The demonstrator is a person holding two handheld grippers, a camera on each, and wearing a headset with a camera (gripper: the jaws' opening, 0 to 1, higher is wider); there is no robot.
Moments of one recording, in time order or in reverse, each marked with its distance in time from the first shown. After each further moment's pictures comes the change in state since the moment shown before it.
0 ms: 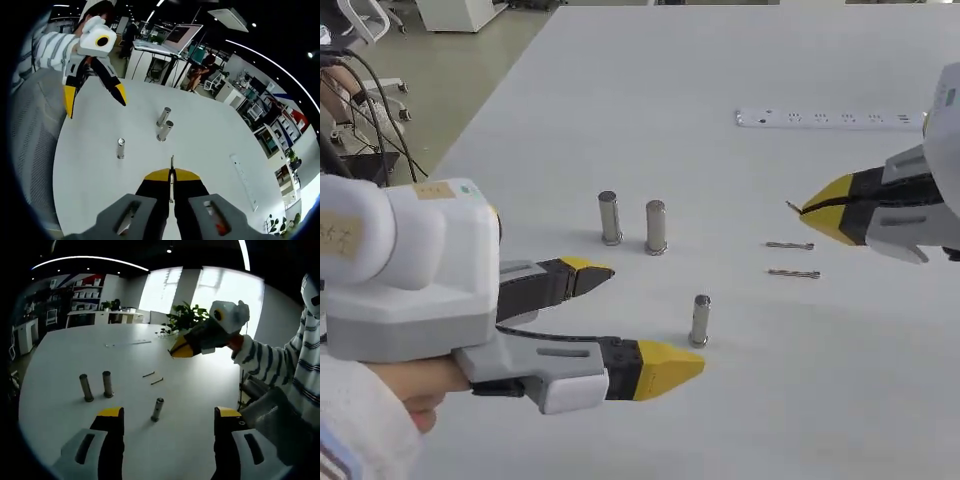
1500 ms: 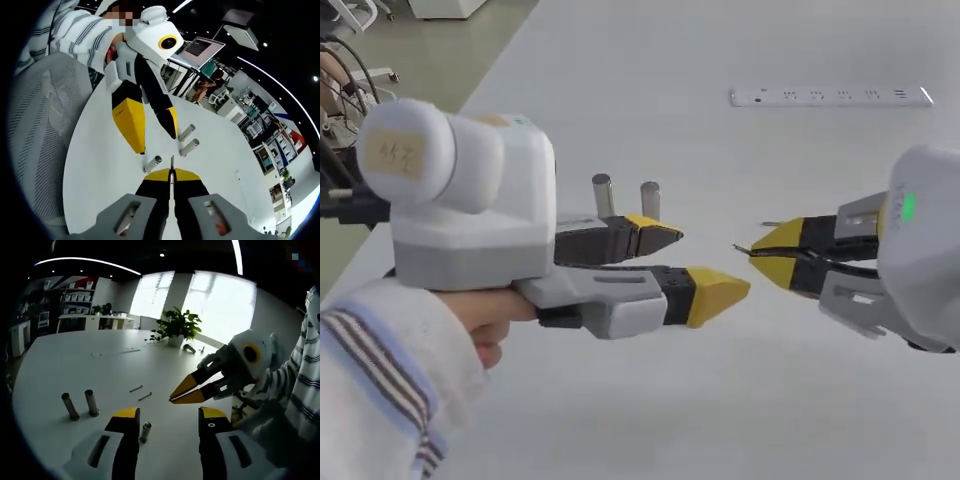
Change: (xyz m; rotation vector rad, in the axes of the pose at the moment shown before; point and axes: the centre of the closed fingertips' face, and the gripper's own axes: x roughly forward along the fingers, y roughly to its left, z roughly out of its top) left arm 0.028 -0.019 0.029 0.008 -0.041 -0.083; right arm -0.003 0.070 0.030 -0.133 -0.071 -0.018
